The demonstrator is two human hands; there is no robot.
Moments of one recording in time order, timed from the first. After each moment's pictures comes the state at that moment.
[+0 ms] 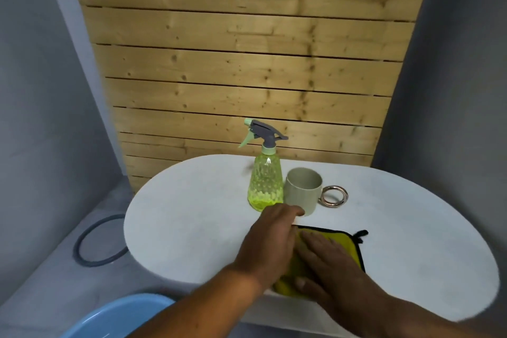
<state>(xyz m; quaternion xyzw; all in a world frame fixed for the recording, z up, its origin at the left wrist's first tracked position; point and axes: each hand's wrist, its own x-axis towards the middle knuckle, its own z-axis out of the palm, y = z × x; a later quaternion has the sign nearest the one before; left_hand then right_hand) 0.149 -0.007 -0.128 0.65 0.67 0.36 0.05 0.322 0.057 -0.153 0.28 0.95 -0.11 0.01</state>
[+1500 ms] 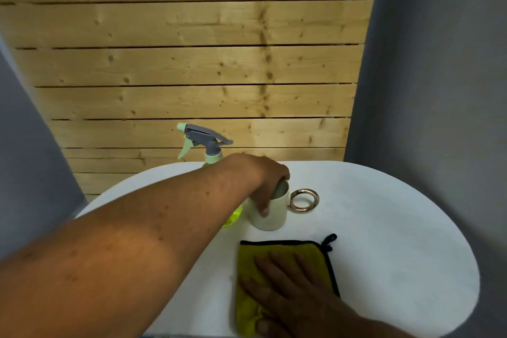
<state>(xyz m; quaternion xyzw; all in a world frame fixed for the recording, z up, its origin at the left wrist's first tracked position) 0.163 0.139 -0.009 0.70 0.68 -0.19 0.10 0.334 0.086 -0.200 0.19 0.98 0.05 -0.03</state>
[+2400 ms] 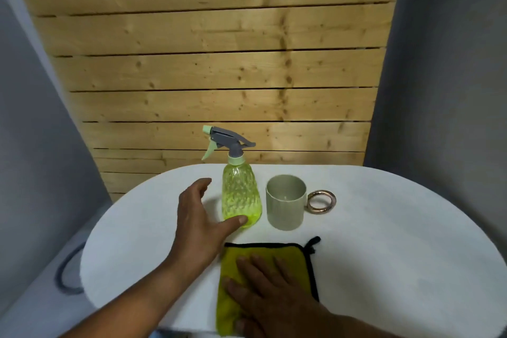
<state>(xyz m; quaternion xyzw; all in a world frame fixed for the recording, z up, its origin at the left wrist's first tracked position) 0.082 0.024 -0.124 0.42 0.76 0.49 0.08 0.271 0.052 -0.205 0.19 0.97 0.00 -0.12</state>
